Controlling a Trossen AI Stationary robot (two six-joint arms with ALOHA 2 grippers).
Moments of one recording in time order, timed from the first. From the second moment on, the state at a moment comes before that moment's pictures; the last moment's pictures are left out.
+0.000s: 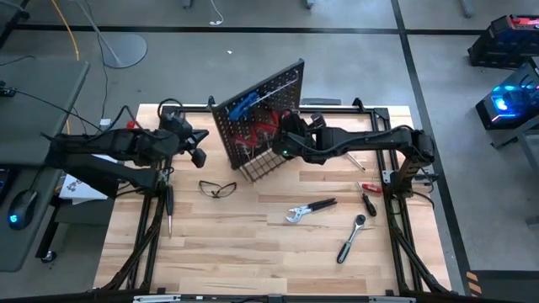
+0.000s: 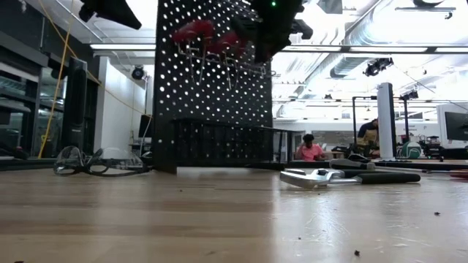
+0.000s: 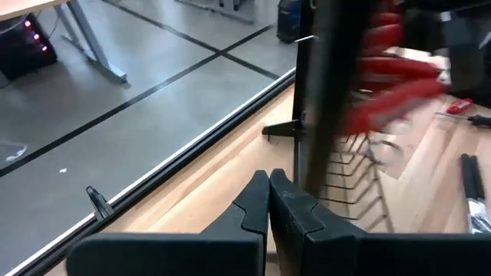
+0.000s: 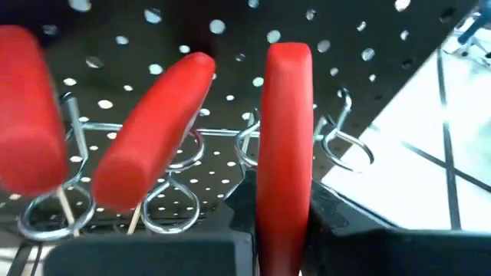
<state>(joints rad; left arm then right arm) -0.07 0.84 1.01 -0.80 -0.75 -0.41 -0.03 1.78 1.62 -0.81 0.92 0.60</state>
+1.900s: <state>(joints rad) -0.30 1.17 1.01 -0.34 -0.83 -0.49 0.01 1.78 1.62 -0.86 0.89 0.60</state>
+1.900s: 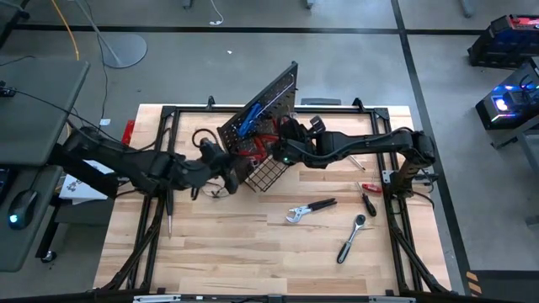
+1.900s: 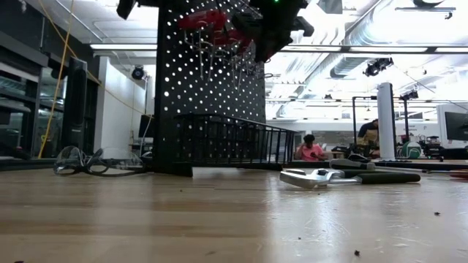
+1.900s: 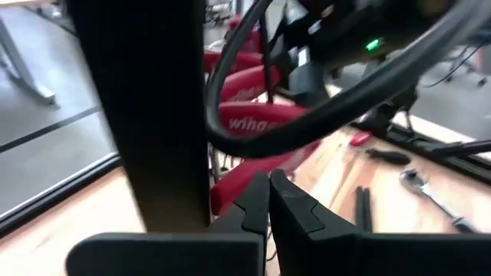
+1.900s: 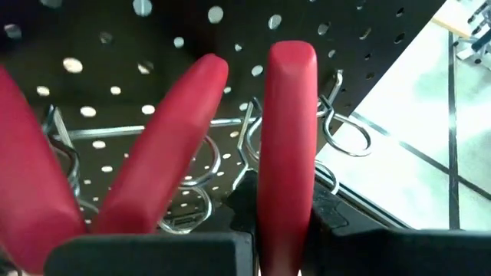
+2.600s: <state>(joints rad) -0.28 1.22 1.01 -0.40 -0.83 -0.55 0.08 1.71 1.62 -0.92 0.87 0.63</state>
